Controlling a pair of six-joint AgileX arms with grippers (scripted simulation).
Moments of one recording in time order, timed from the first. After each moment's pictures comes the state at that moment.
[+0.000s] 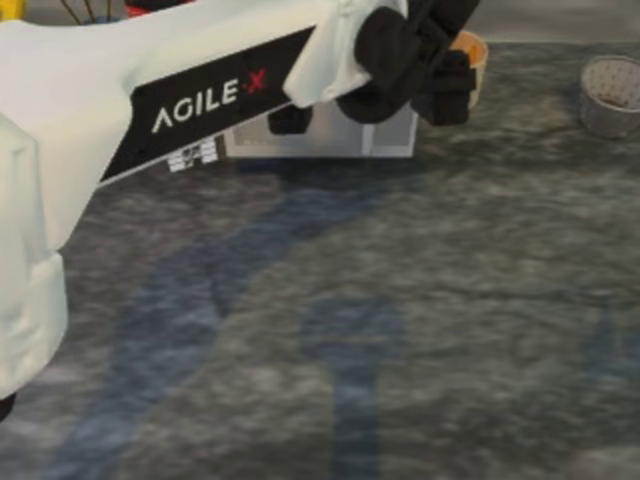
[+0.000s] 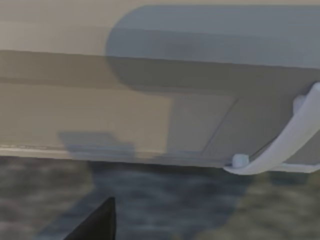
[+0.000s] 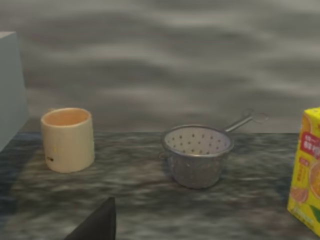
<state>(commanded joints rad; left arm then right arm) -0.76 2.16 1.89 -0.73 -0.46 -0.65 0.00 0.00 0.00 0.00 0.00 0.00</state>
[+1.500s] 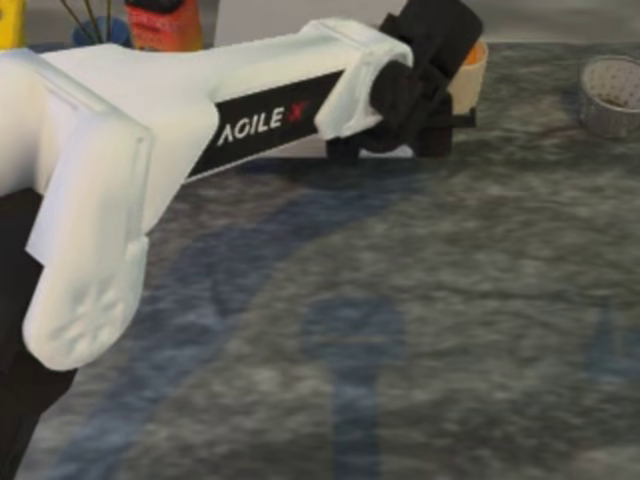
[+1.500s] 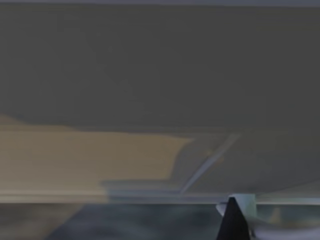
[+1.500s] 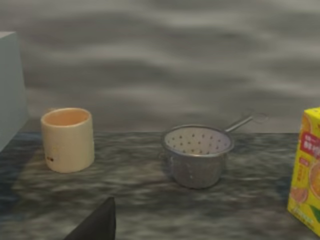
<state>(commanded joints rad) -0.69 2.36 1.98 -0.59 -0.41 -0.58 0.00 0.00 0.00 0.00 0.00 0.00</state>
